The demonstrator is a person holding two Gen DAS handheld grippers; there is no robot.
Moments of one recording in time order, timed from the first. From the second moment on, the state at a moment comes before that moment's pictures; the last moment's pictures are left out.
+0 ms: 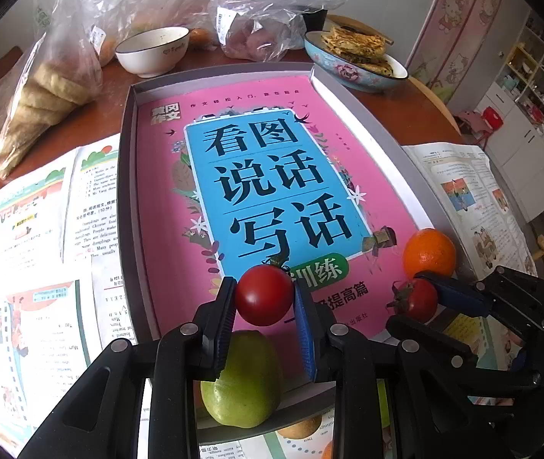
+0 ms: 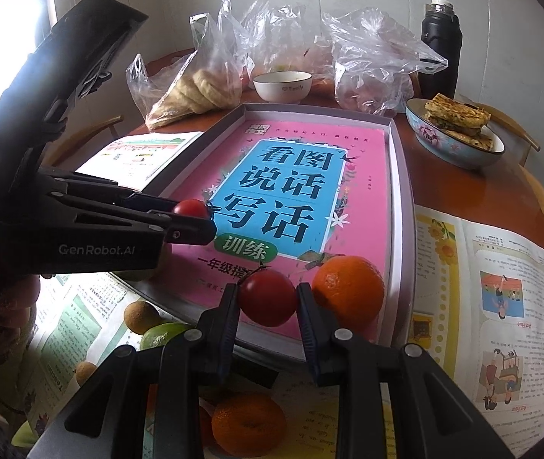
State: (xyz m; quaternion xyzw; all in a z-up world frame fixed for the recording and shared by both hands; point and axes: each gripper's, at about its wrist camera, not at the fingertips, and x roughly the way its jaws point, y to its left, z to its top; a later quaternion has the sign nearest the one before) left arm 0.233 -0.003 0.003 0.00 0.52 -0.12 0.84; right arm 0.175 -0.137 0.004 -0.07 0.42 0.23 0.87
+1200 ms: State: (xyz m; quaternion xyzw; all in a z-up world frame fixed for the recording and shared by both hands) left arm 0.231 -0.050 -0.004 0.06 0.54 -0.17 0.82; right arm 0.164 -0.144 0.011 -0.08 0.42 0.24 0.87
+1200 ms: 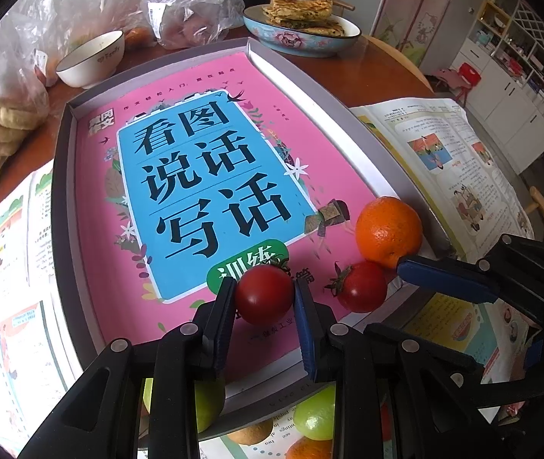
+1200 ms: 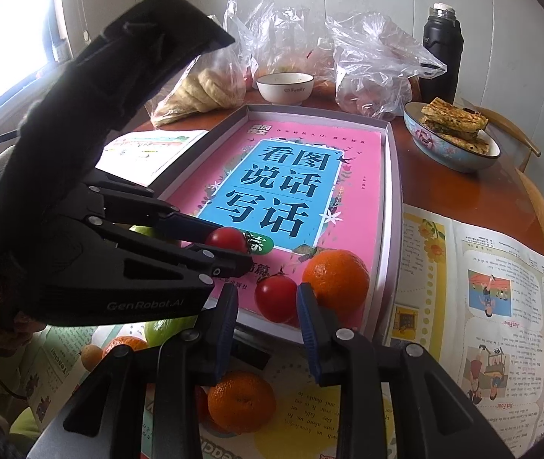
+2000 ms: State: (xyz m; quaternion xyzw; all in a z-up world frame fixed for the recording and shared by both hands) left arm 0.222 -0.041 0.000 0.03 0.54 -0.16 0.82; right arm 0.151 -0.156 0.016 -0.05 0.41 0.24 0.88
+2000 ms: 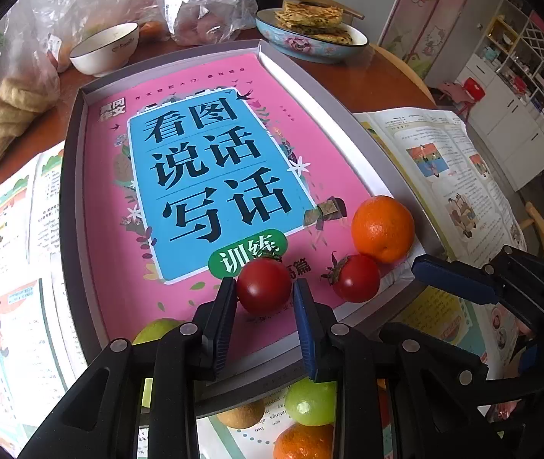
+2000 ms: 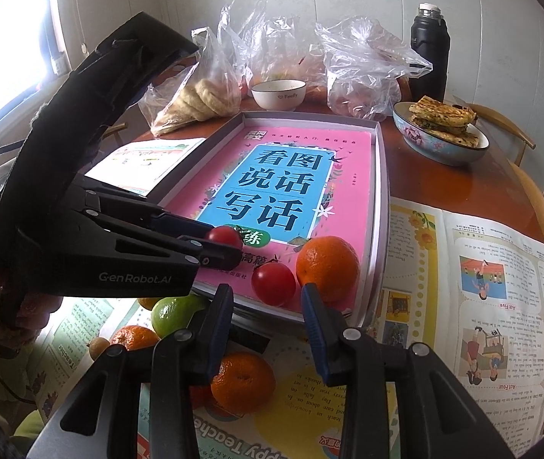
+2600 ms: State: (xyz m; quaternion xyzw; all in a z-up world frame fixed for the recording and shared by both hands) left arm 0.210 -0.036 0.013 0.02 0.53 -0.16 0.83; right arm 0.144 -0.161 0.021 -0.05 0.40 0.23 0.88
